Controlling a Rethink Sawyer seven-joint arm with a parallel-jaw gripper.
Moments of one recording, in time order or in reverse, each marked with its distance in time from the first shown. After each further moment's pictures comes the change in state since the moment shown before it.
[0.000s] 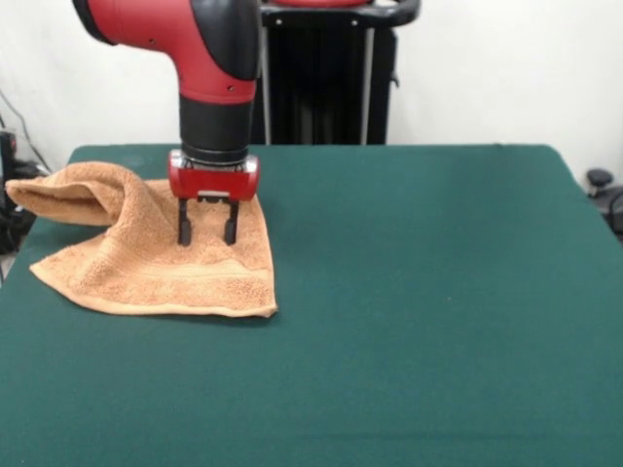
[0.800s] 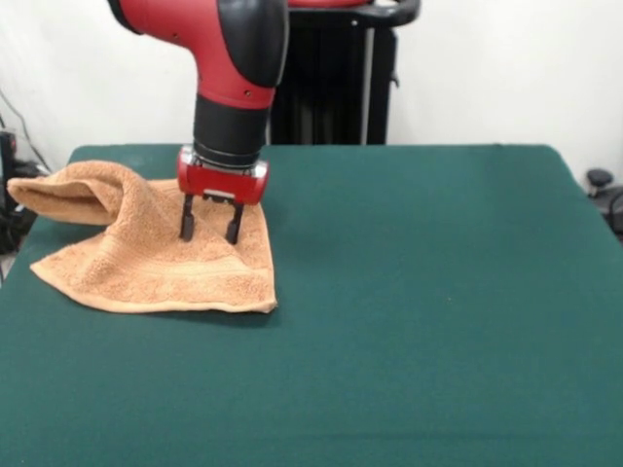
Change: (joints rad) arm 0.146 0.032 -0.127 0.012 0.212 -0.050 0.000
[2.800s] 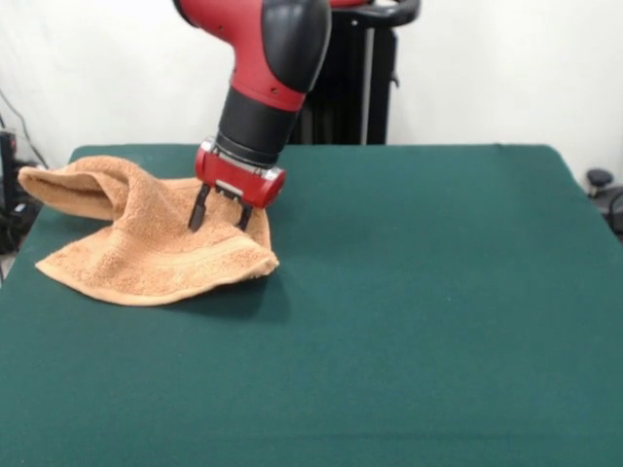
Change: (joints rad) arm 0.104 0.035 -0.034 0.153 0.326 -0.308 0.137
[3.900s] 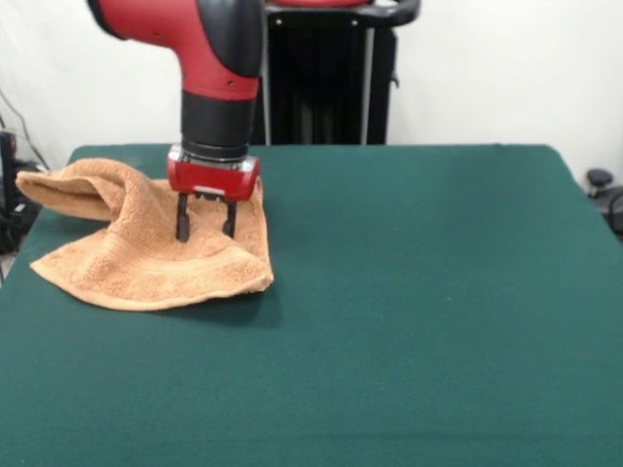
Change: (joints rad) arm -0.273 -0.070 0.168 -0.134 -0.509 0.304 0.000
